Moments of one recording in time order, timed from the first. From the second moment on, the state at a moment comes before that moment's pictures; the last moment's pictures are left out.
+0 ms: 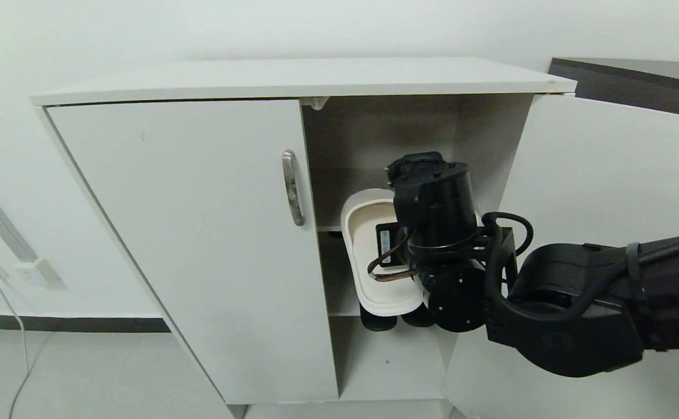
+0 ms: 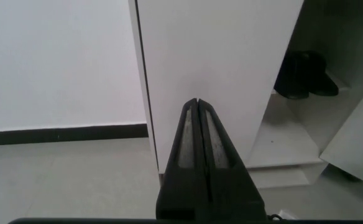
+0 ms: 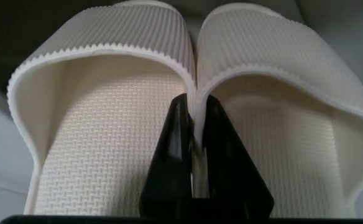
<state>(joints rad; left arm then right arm) 0.00 0.00 0.00 0.00 -0.02 0.01 0.93 1.92 -1.31 -0.35 -0.83 0.18</state>
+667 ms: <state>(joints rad) 0.00 0.00 0.00 0.00 -0.01 0.01 0.82 2.06 -1.57 -0.27 -0.77 0.17</state>
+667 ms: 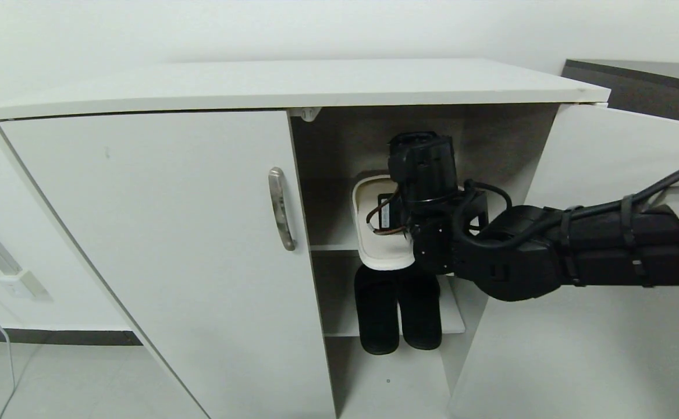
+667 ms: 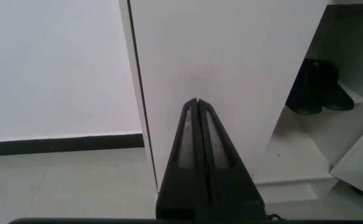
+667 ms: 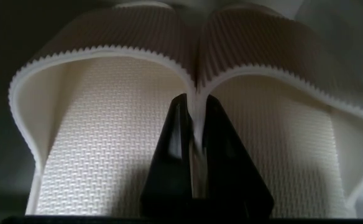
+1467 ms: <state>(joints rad) 0.00 0.00 0.00 0.00 -0.01 0.01 0.76 2.20 -1.77 -0.23 -0.74 0.17</state>
